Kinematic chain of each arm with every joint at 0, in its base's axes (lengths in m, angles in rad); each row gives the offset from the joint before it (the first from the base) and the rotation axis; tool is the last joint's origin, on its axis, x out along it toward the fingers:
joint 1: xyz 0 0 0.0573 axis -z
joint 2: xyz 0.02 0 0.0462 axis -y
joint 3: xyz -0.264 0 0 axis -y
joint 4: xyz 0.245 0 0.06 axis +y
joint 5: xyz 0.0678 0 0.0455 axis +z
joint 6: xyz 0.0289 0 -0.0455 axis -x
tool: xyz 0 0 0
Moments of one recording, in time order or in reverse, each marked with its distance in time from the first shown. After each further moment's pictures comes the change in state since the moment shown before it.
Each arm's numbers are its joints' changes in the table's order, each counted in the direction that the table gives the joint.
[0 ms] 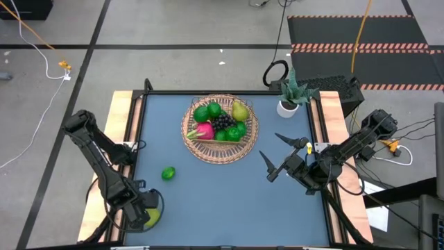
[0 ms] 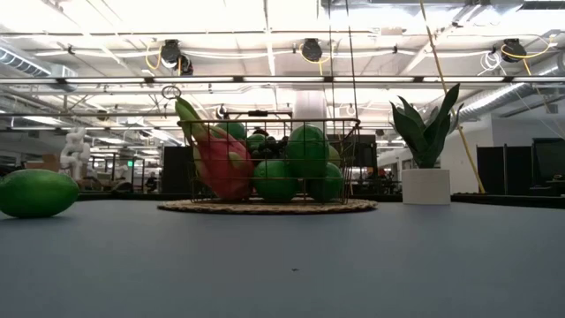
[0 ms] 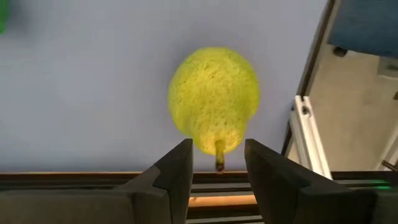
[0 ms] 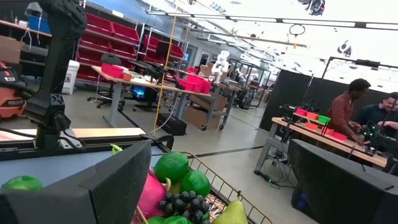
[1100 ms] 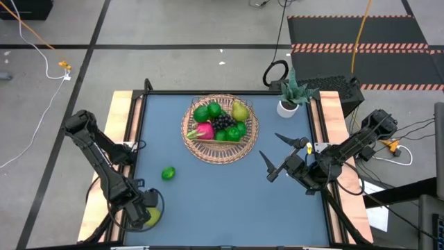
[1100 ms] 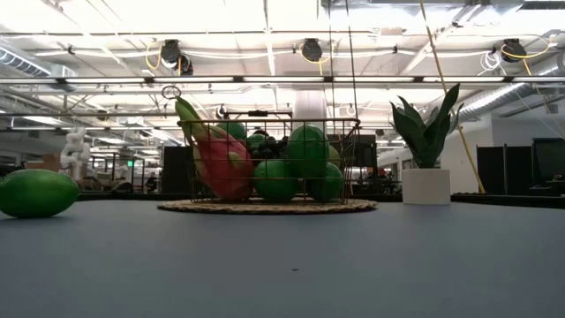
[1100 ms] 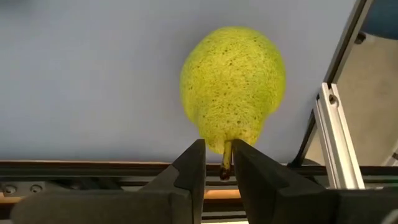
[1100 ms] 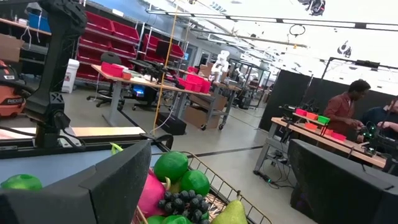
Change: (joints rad) left arm 0.003 -0.004 -0.059 -0.006 -0.040 0.001; right arm 0.000 0.000 0.000 0.008 -0.001 0.000
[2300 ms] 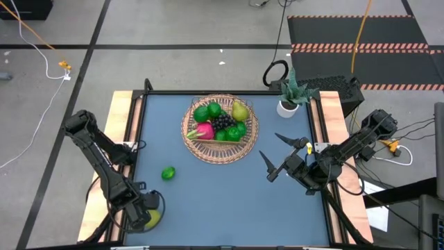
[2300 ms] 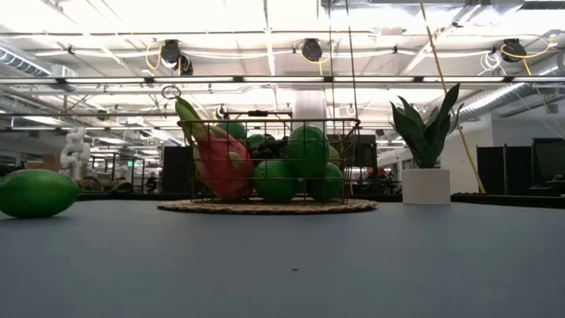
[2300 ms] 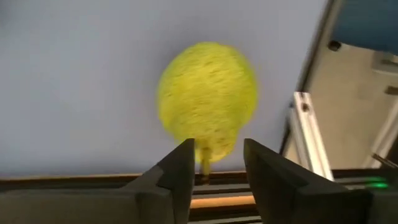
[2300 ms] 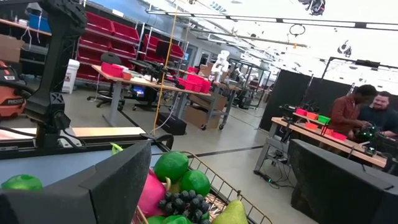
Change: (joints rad) left arm -0.002 0.000 0.007 -0.064 0.003 0.006; right arm 0.000 0.000 0.000 0.000 0.000 -0.003
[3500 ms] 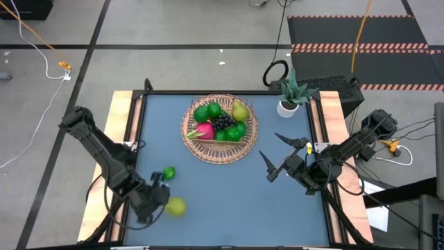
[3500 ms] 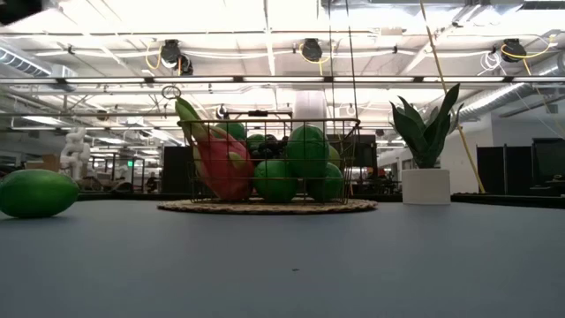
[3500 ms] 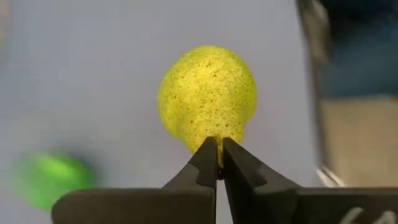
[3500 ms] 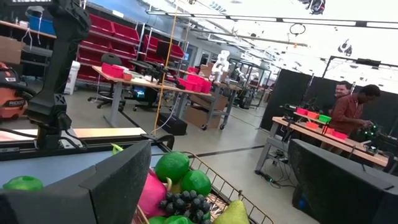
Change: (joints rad) left arm -0.124 0.082 0.018 -0.115 0.297 -0.435; right arm 0.000 0.000 0.000 0.000 0.001 -0.008
